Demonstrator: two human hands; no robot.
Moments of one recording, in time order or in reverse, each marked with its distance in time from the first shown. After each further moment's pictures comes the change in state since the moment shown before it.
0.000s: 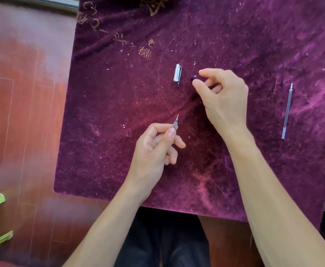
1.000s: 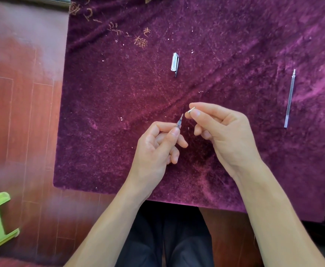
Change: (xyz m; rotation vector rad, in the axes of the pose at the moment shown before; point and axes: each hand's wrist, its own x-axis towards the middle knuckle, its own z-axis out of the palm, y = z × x) left_hand -0.011 -0.007 0.006 0.041 -0.010 0.006; right_hand -0.081 0.014 -0.027 0.718 -0.331 0.372
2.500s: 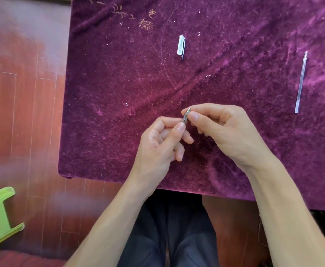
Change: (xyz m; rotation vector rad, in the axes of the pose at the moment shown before) left_hand -0.020 -0.009 -0.007 -0.036 -0.034 0.006; right_hand -0.018 0.008 0.001 -0.292 -0.225 -0.124
